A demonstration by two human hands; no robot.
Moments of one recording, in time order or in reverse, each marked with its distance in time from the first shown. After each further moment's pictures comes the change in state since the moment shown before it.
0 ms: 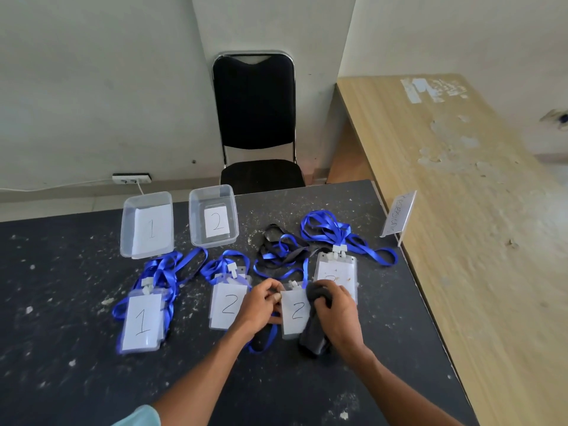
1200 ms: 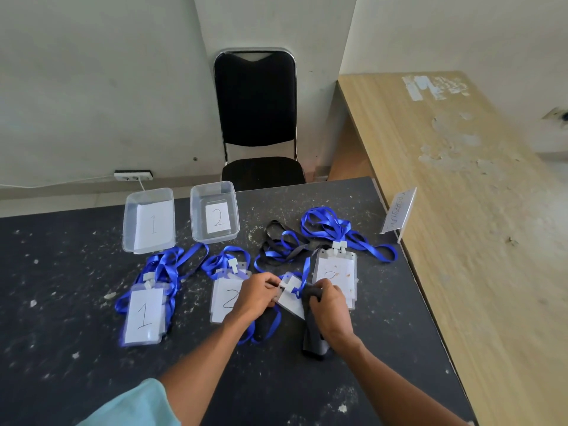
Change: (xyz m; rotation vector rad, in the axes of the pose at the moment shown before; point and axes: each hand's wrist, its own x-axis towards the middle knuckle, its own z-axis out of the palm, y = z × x) left_hand 0.010 0.009 -0.009 0.321 0.076 0.021; right_hand 0.000 -0.013 0.009 -0.167 -0.077 0.132
